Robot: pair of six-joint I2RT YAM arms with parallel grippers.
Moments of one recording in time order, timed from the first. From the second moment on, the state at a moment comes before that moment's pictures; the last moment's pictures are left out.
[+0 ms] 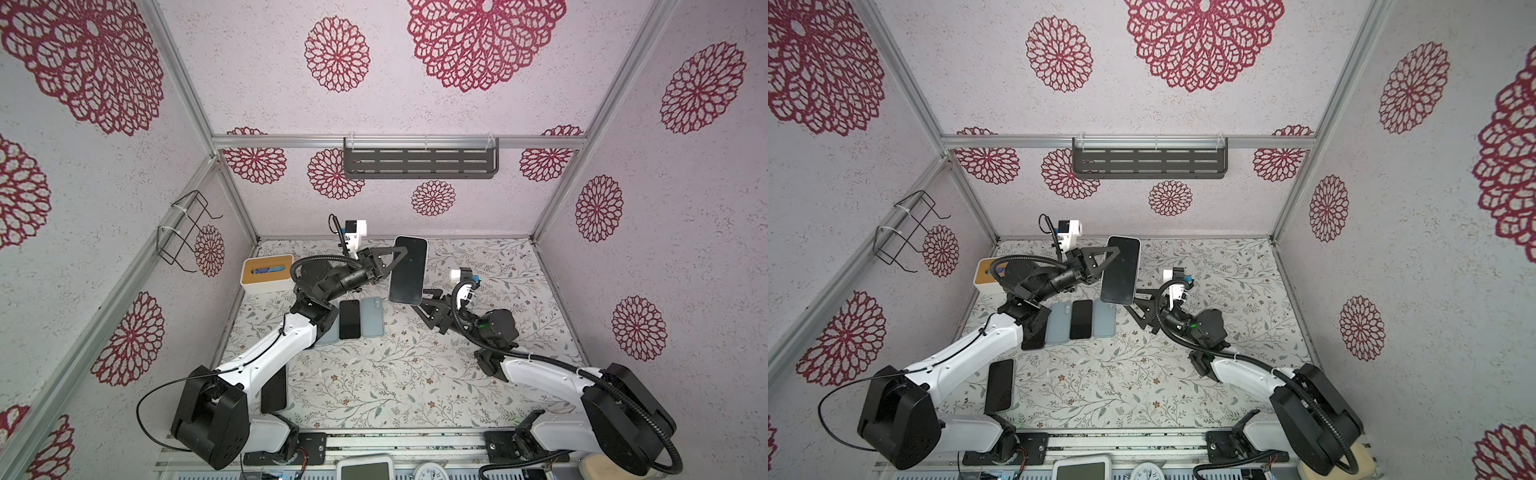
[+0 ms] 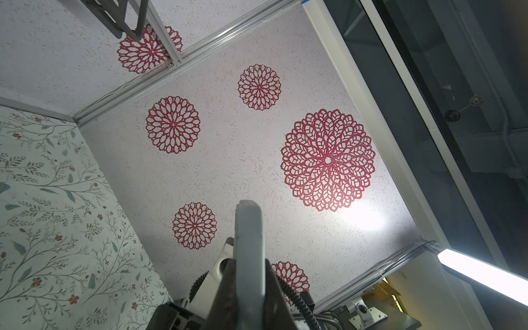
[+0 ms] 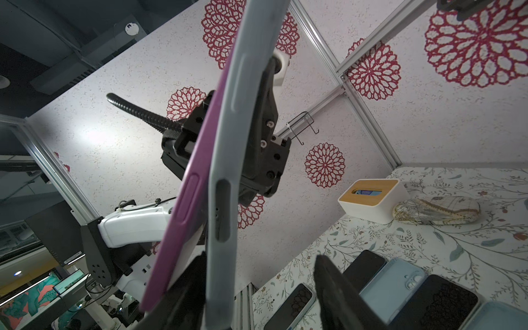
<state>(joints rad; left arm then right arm) -0.51 1.38 0.99 0.74 0.66 -1.33 0.66 1.30 0.55 1.19 -0.52 0.91</state>
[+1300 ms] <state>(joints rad) -0.84 1.31 0.95 -0.01 0.19 -0.39 0.55 1.05 0.46 0.29 -0.33 1.01</state>
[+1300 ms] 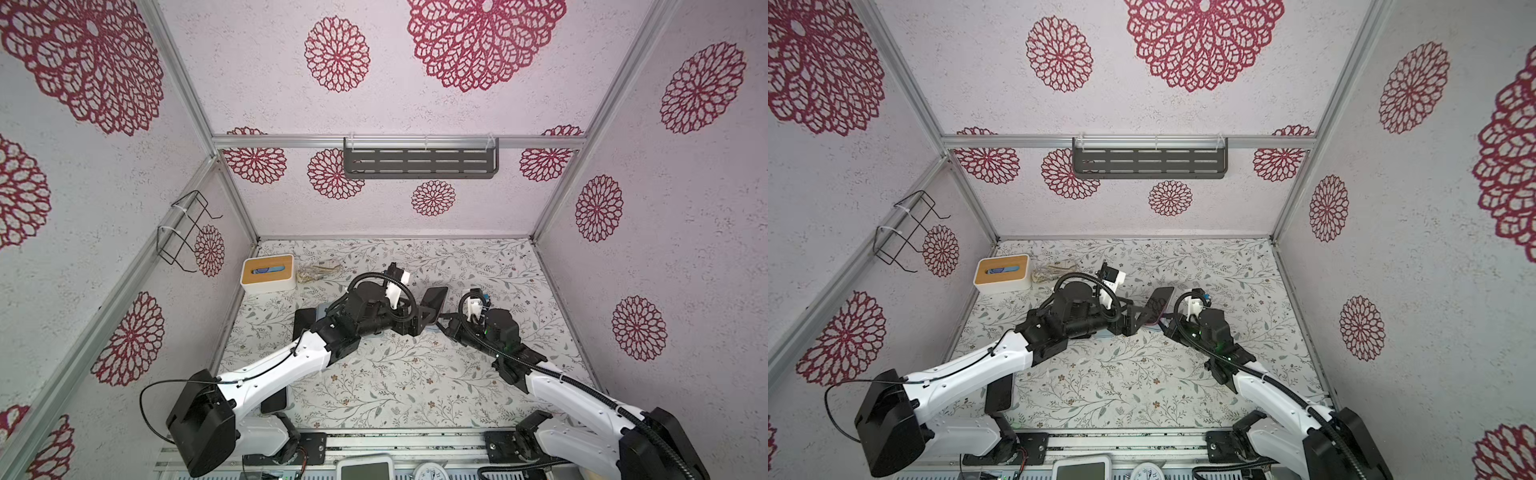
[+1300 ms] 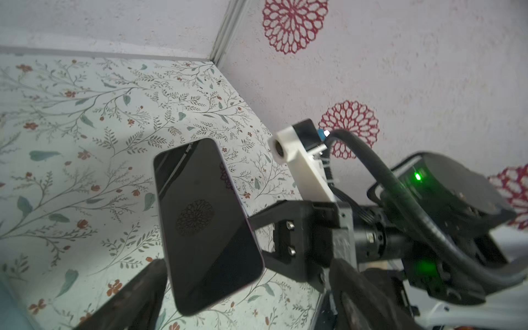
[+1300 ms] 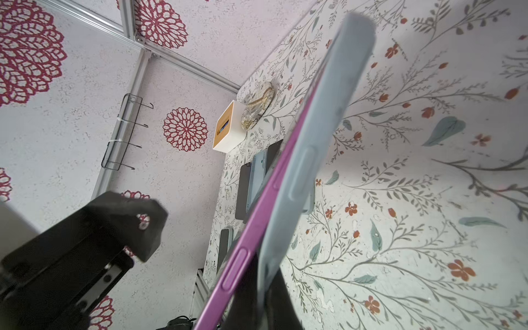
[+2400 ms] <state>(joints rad) -0.97 1.52 1.08 -0.19 -0.10 0.22 0.53 1.10 0.41 0.42 -0.42 1.10</state>
